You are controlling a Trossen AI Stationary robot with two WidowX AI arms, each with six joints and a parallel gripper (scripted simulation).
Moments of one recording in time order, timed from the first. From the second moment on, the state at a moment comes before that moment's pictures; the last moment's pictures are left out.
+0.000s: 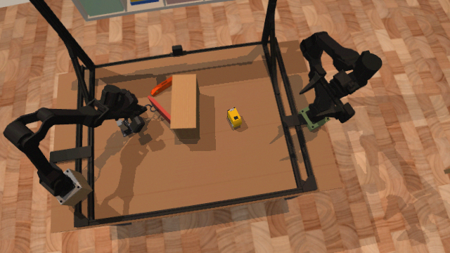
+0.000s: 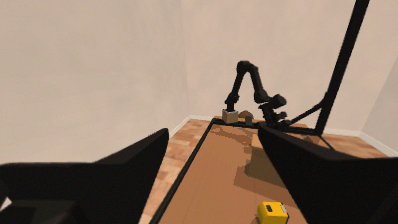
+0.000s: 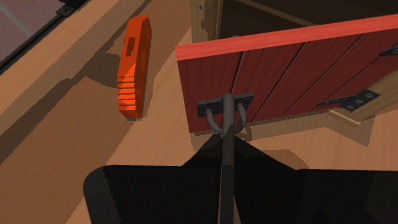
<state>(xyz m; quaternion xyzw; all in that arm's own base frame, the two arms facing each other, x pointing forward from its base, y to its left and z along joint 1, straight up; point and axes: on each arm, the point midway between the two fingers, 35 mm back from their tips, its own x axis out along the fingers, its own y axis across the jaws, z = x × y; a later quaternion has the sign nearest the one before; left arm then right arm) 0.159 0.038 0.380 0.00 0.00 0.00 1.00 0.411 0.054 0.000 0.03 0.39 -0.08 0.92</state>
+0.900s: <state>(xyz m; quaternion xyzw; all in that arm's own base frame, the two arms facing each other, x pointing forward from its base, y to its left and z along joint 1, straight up) 0.159 0.038 0.380 0.00 0.00 0.00 1.00 0.411 0.050 -0.005 0.03 0.42 -0.09 0.90</state>
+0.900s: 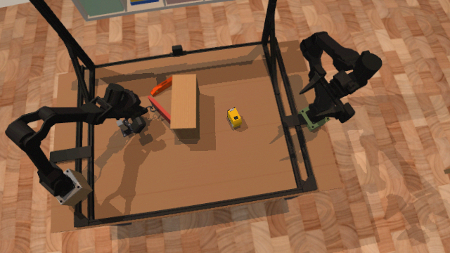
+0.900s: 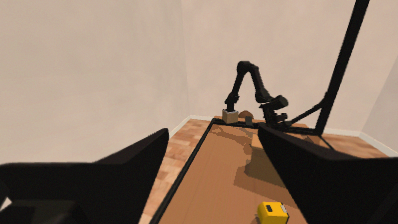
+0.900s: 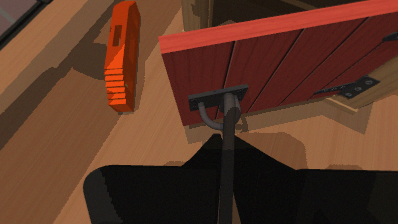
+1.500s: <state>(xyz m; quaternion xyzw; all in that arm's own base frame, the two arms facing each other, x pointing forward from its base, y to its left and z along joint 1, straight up) 0.159 0.038 0.380 0.00 0.00 0.00 1.00 0.412 0.049 -0.007 0.05 0.43 -0.11 0.90</state>
